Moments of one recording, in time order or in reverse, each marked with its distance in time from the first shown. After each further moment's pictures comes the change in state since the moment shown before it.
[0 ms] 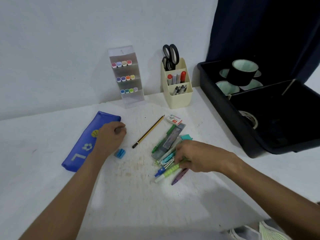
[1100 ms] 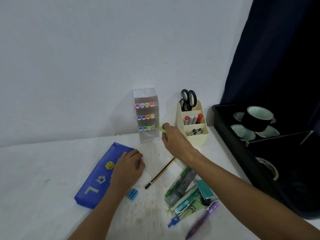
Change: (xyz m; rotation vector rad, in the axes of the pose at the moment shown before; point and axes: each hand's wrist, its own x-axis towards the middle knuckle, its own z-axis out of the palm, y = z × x) left_hand 0.028 -0.015 0.018 0.251 0.090 0.259; right_hand 0.164 0.005 -0.072 0.161 0.672 0.202
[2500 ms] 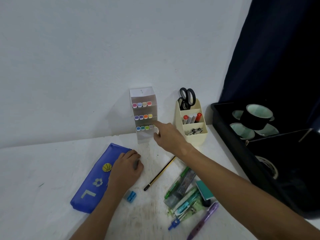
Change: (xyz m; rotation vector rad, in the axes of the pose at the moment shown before) left_hand 0.003 -0.001 0.000 -0.020 -0.001 -0.025; right_hand 0.021 -0.009 0.002 0.039 -0.070 -0.047
